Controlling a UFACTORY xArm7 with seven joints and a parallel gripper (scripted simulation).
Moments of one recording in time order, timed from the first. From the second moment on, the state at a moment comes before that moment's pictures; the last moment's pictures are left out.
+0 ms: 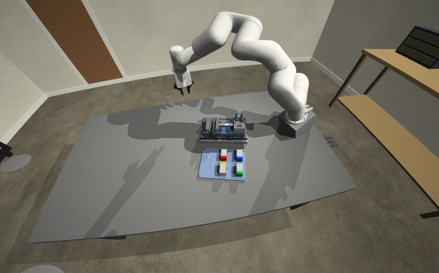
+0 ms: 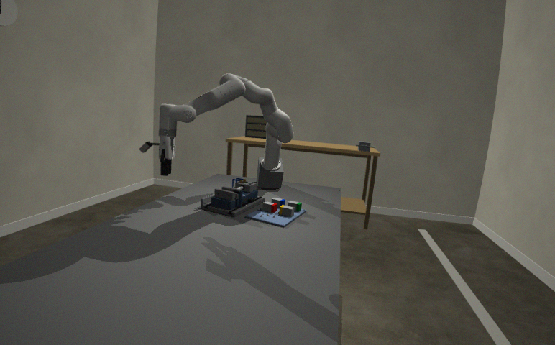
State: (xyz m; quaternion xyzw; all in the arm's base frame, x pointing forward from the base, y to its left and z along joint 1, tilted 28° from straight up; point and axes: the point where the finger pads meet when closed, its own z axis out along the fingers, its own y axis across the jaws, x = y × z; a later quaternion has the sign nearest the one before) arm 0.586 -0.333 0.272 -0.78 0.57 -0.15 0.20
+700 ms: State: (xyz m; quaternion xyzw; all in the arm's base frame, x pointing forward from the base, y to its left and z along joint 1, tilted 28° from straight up) arm 0.586 -0.333 0.272 -0.78 0.57 -0.15 0.20
